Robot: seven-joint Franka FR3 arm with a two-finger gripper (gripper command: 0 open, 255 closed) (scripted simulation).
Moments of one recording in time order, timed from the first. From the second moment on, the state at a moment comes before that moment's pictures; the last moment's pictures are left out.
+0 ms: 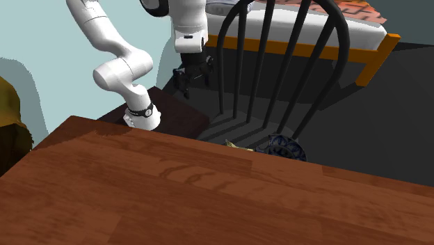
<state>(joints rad) -0.01 -0.58 0.11 -2.38 0.03 1.85 0.20</state>
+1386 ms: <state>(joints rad) -0.05 0.06 0.20 -2.32 -0.01 2.38 0.53</state>
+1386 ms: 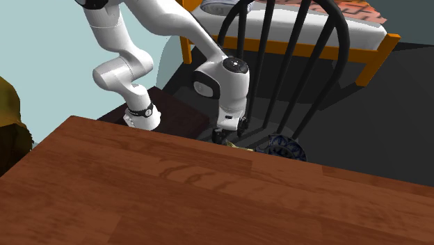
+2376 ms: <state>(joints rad) -0.05 0.11 0.19 -2.33 -0.02 2.45 0.54</state>
